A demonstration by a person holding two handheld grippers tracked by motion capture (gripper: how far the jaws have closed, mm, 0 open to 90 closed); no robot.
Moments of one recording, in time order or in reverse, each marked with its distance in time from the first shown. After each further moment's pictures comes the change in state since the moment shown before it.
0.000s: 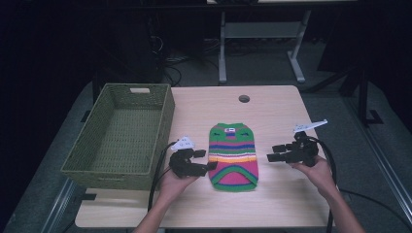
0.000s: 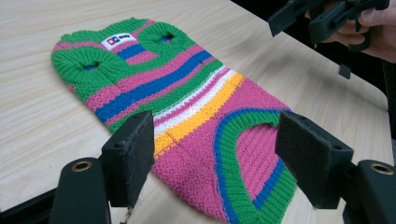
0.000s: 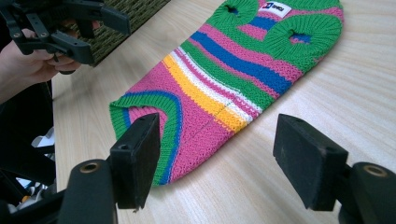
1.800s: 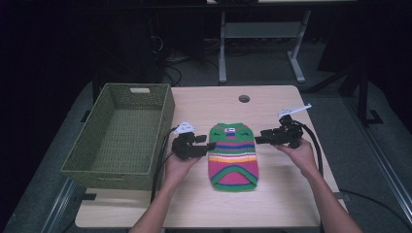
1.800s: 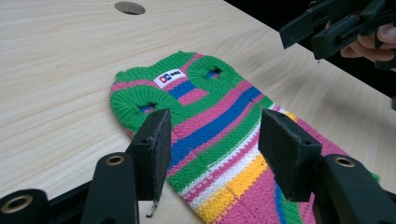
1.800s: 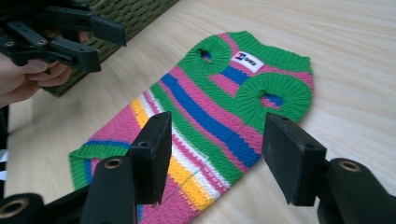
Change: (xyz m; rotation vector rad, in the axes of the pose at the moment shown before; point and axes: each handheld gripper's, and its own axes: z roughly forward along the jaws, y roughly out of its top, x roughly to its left) left arm 0.033 0.028 0.018 -0.051 0.079 -0.016; right arm -0.012 0.051 0.031 -0.010 -0.073 -0.028
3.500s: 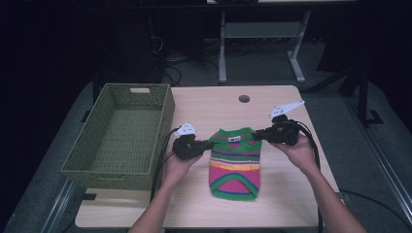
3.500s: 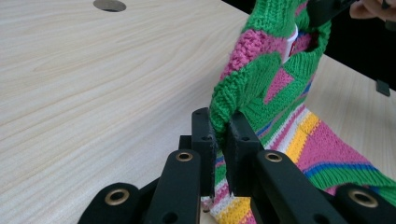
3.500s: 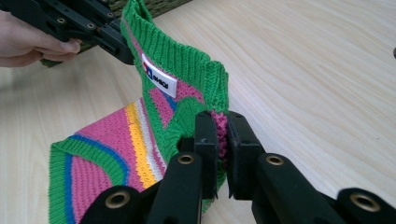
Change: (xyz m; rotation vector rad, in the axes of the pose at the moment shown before) left arm 0.002 -0.002 0.004 0.017 -0.040 0.063; right arm 0.047 0.025 -0.006 0.055 -0.101 -0.230
